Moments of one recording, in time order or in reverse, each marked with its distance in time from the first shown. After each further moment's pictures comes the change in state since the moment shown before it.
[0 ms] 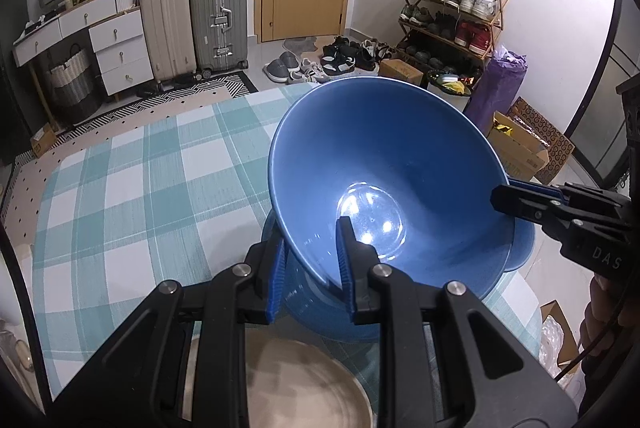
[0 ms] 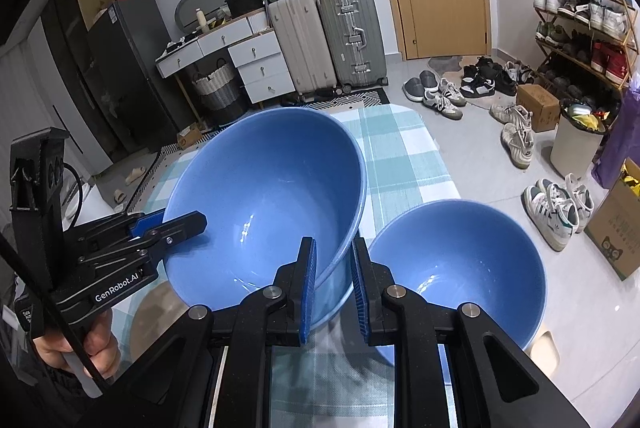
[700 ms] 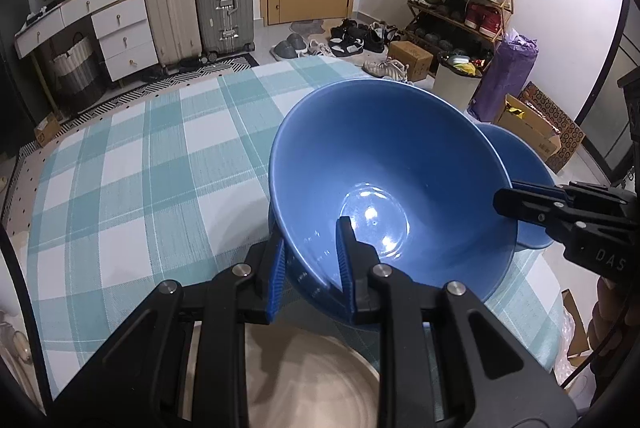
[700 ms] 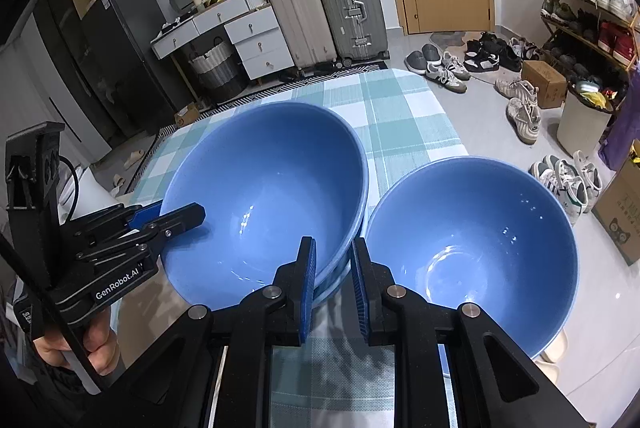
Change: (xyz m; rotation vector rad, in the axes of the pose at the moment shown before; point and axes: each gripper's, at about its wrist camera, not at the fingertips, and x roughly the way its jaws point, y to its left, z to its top) left arm 0.056 0.021 -0.028 0.002 0.061 0.030; right arm 0.042 -0.005 -0.023 0.015 0.090 0.006
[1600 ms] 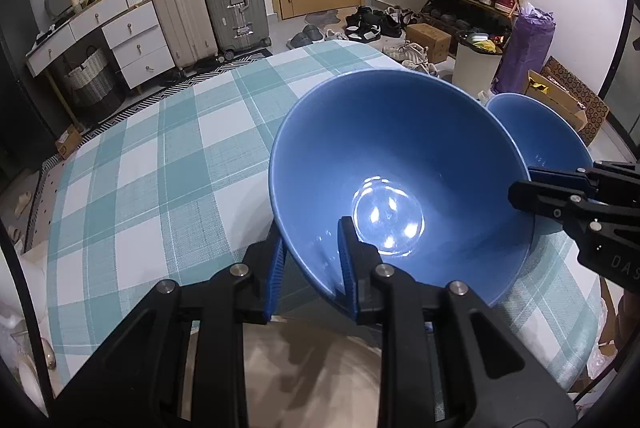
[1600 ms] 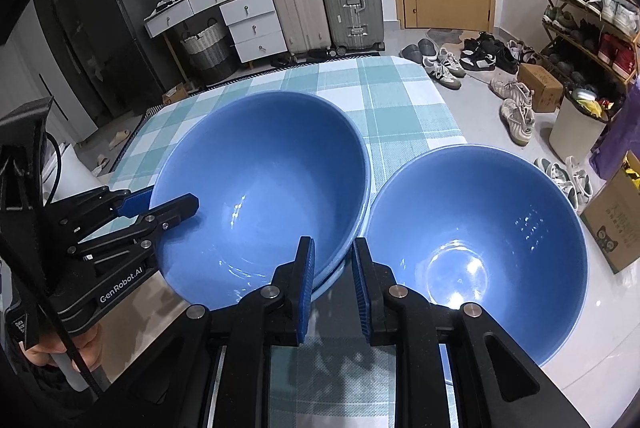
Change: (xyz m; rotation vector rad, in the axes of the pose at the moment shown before) left arm 0.041 0.005 -0.009 0.072 0.022 0.111; right arm 0.029 0.004 -0.008 -0.060 0.035 -0.066
